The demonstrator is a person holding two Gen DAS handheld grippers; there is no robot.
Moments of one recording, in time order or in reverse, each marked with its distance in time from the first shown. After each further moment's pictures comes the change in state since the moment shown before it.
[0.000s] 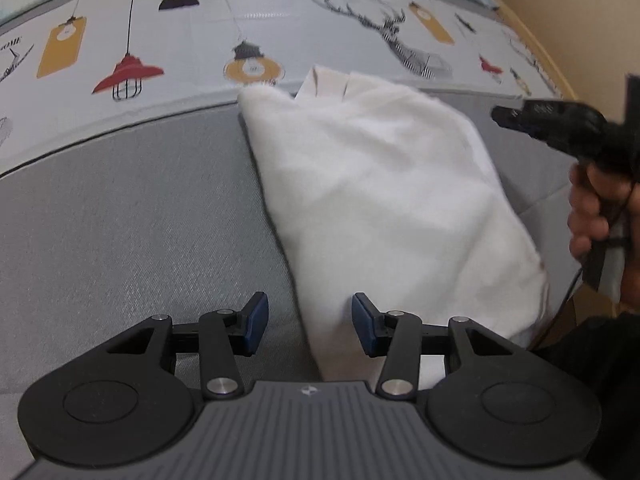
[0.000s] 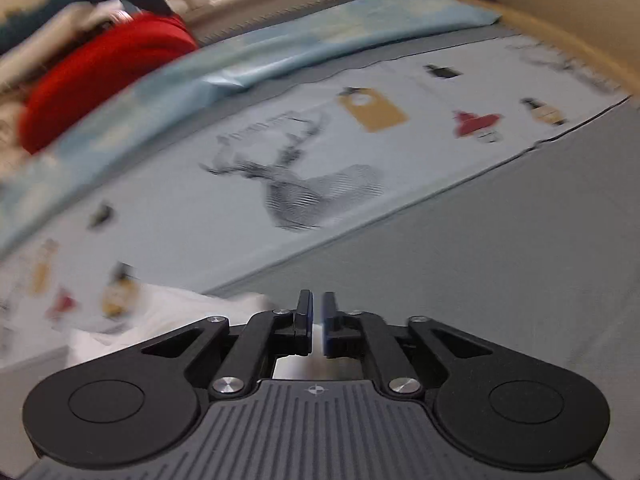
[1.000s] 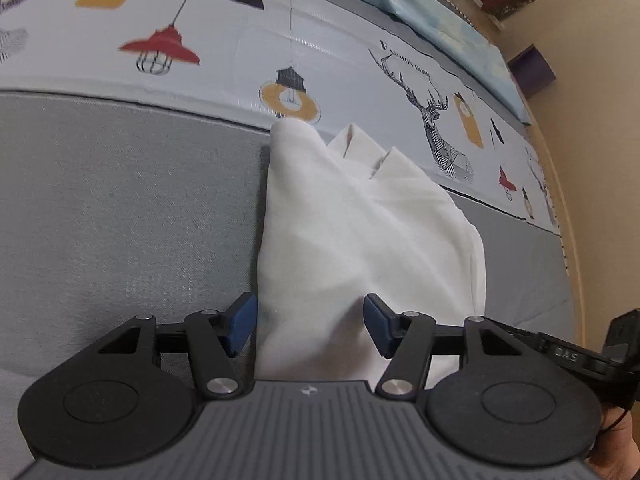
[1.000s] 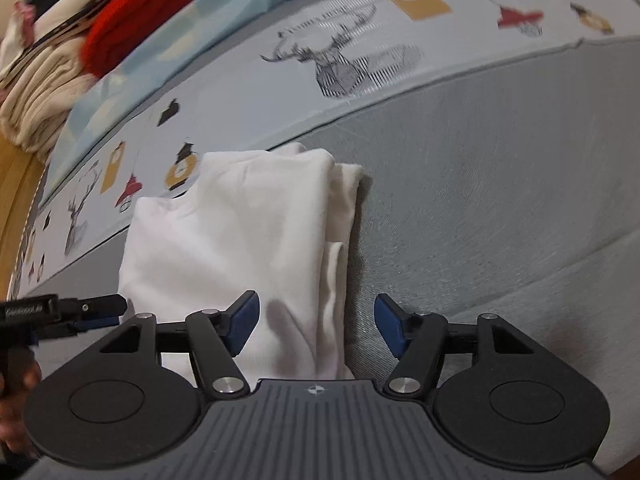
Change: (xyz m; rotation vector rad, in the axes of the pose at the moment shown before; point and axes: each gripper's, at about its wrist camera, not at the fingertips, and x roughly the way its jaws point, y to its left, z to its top) left arm 0.031 0.020 0.018 -0.362 -0.124 -0.122; right arm -0.014 -0.041 -0.041 -0.014 0.320 0.279
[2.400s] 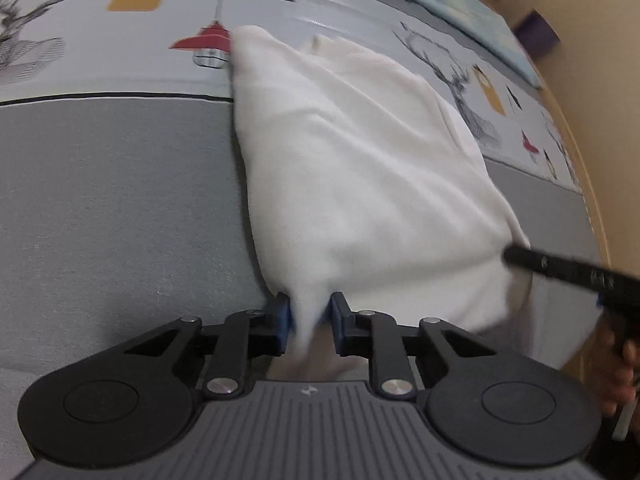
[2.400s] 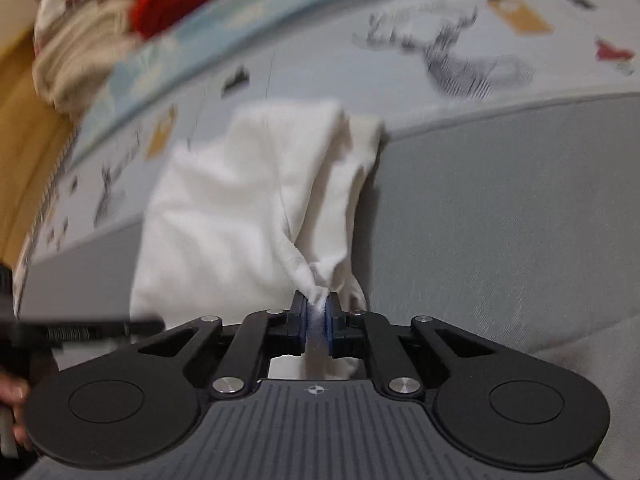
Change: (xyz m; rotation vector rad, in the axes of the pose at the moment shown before) left arm -0.029 0.048 -0.015 0.138 0.057 0.087; right arm 0.019 0.087 -0.007 -0.136 -0.018 0.054
